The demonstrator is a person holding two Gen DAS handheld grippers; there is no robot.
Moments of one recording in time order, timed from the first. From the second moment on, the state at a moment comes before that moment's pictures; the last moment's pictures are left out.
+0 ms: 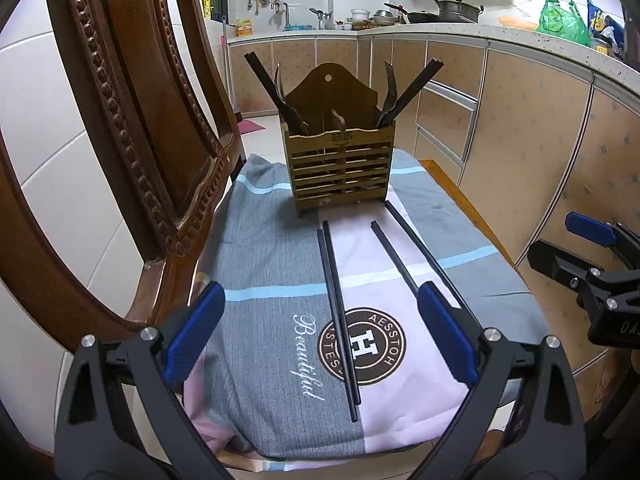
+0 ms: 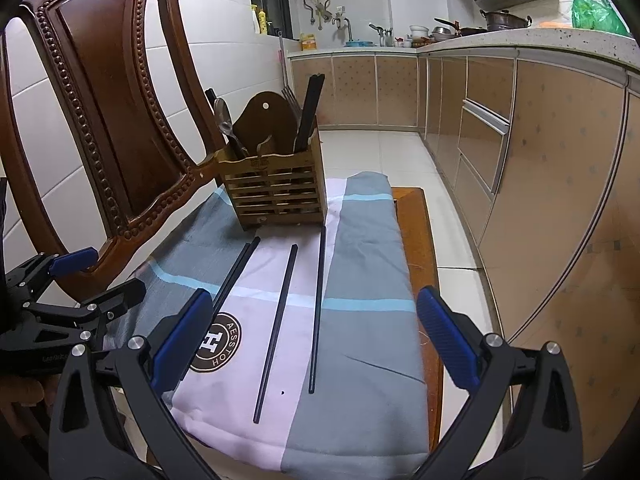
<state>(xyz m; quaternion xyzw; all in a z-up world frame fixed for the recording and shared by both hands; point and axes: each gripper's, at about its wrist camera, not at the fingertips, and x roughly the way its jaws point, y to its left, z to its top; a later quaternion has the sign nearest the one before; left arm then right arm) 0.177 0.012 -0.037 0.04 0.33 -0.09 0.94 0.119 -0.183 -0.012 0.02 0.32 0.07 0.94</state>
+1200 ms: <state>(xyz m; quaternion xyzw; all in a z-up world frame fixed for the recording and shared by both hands) 0.291 -0.056 -0.096 -0.07 0.46 -0.13 0.87 0.159 -0.241 -0.003 0.09 0.33 0.03 0.94</state>
